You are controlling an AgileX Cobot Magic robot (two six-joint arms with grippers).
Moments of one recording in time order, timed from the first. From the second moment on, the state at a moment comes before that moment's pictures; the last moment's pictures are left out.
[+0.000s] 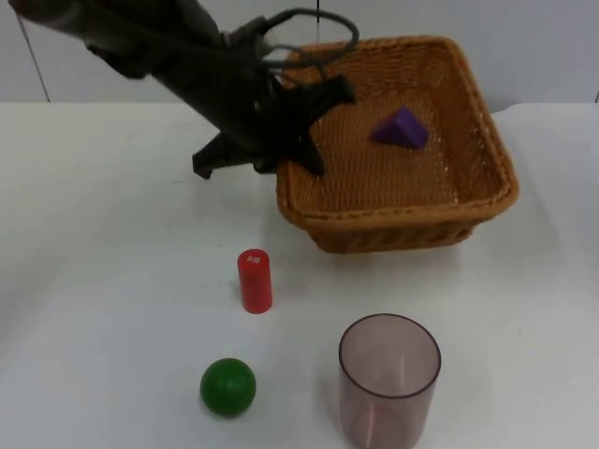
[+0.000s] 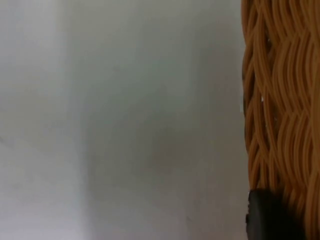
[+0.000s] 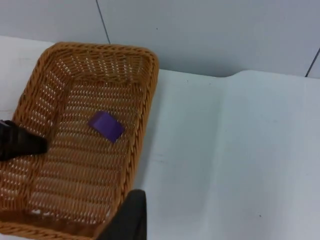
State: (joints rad) right arm 0.07 1.18 -1.22 0.16 0.79 -0.16; left arm -0.39 2.23 -1.52 -0.77 0.44 0.12
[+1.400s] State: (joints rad) right arm 0.07 1.18 -1.22 0.11 0.80 -0.18; left arm -0.39 2.30 -1.55 -0.65 0.43 0.10
